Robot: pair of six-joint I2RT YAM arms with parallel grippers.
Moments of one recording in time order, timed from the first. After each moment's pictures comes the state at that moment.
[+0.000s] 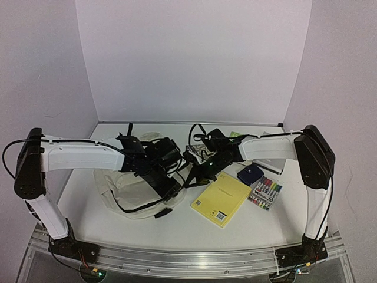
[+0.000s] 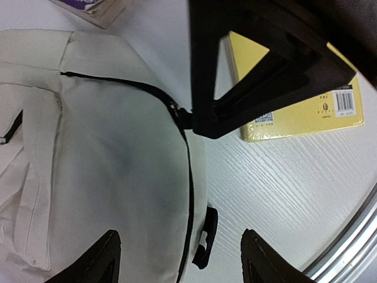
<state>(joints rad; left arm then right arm) -1.07 1.70 1.30 -0.74 -0.14 -0.20 0.77 2.03 1.43 -0.43 -0.66 0.36</state>
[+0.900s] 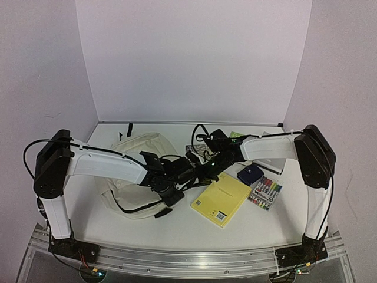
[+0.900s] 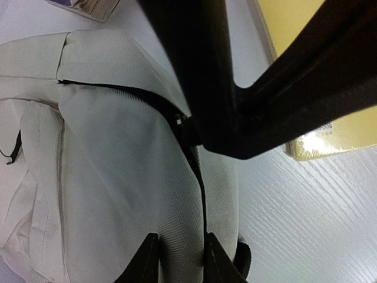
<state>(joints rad) -1.14 1.89 1.31 -0.65 -0.35 -0.13 0.75 2.03 1.41 -0.43 -0.66 0.37</state>
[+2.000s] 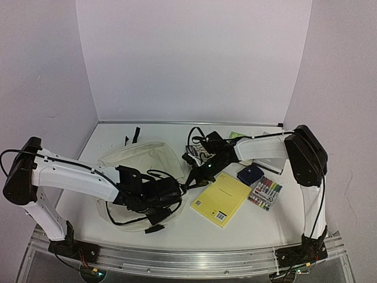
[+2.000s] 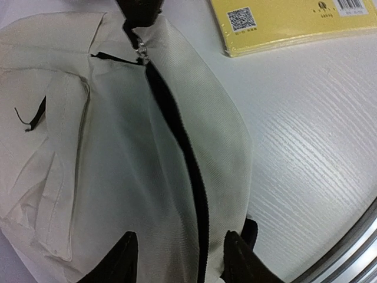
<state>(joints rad) -1.30 1.64 1.09 -0.72 -0.39 -0.24 0.75 2.12 1.48 -0.44 -0.68 0.31</state>
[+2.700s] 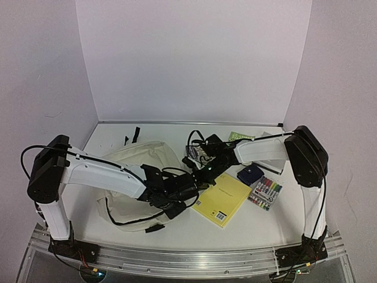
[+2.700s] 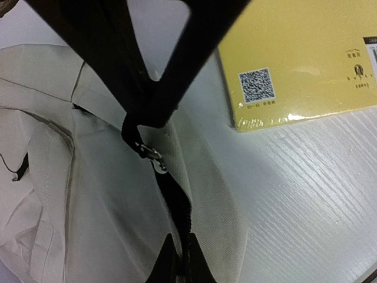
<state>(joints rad) -1.26 1.86 1.24 -0.63 -0.41 -0.24 0.77 2.11 1.44 -0.43 -0.69 0.32</state>
